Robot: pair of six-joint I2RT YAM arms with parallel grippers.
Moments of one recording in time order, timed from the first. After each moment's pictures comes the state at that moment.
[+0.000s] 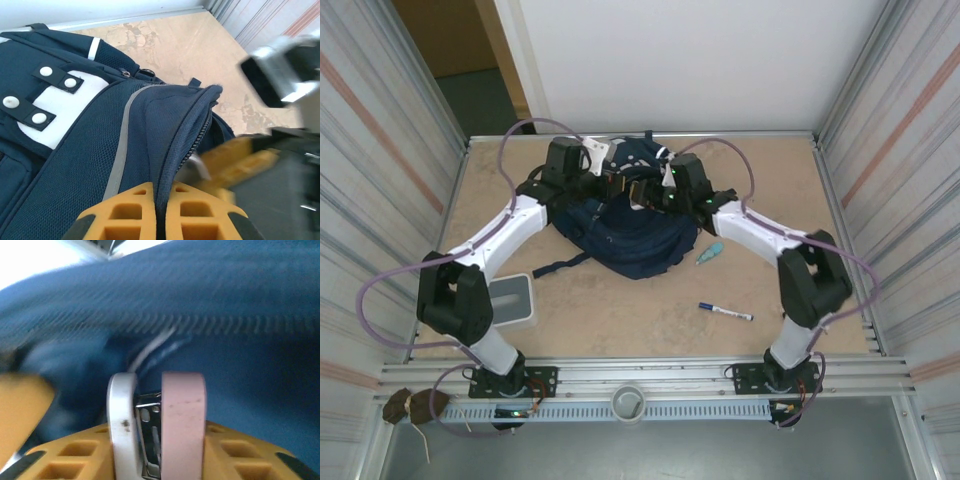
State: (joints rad) left arm -0.41 1.62 1.33 -0.28 0.40 -0.17; right arm 0.57 1.78 1.29 -0.06 -0.30 0.84
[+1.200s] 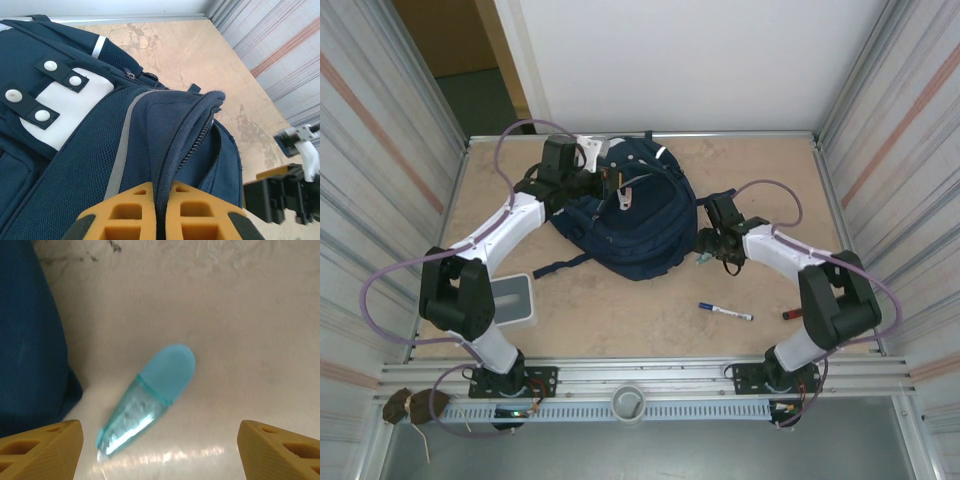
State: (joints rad) left arm -0.37 1.64 1.32 -0.24 0.45 -0.23; right arm 0.42 1.57 0.92 -0.50 0.15 0.67
